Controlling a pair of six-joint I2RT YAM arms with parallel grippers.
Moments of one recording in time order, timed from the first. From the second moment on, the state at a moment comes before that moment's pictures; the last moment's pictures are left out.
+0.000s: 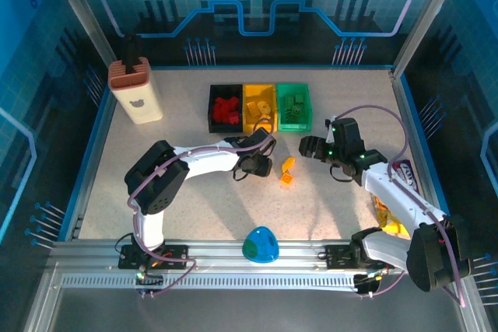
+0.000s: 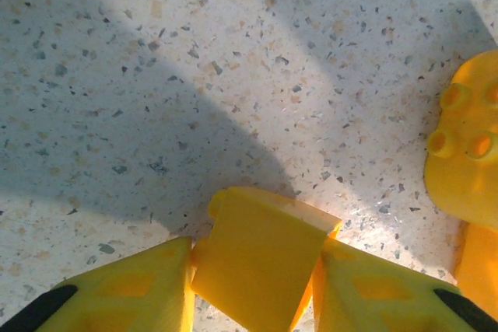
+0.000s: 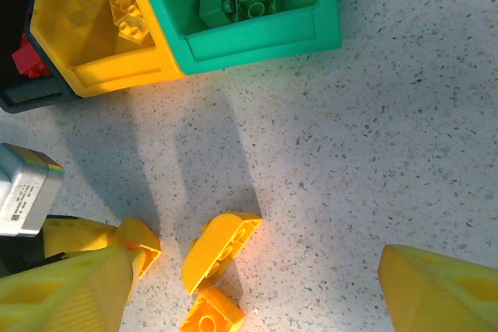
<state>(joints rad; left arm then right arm) -0.78 1.91 1.21 -0.43 -0.06 -0.50 0.29 1.15 0.73 -0.38 -0.12 0.49</state>
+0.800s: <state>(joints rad) -0.54 1.93 1.68 -0.57 -0.09 -0.47 0.27 1.02 0.62 -0.39 -0.13 0.52</state>
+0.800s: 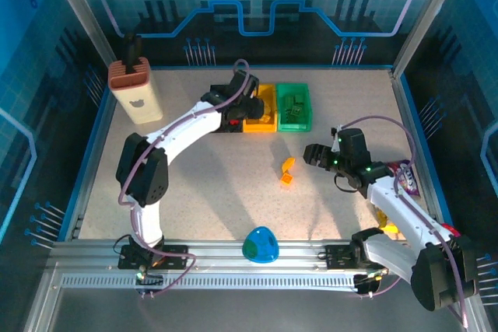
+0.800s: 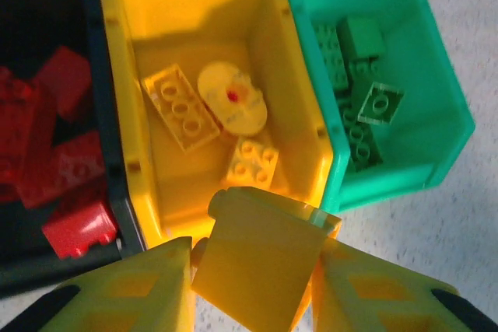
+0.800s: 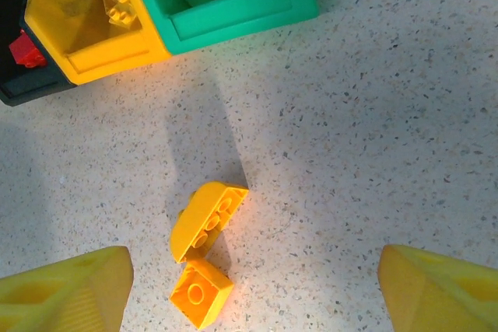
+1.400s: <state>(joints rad) -0.50 2.04 1.95 -0.72 -0.10 -0.45 0.27 1.01 0.62 -0.42 -0.17 0.51</state>
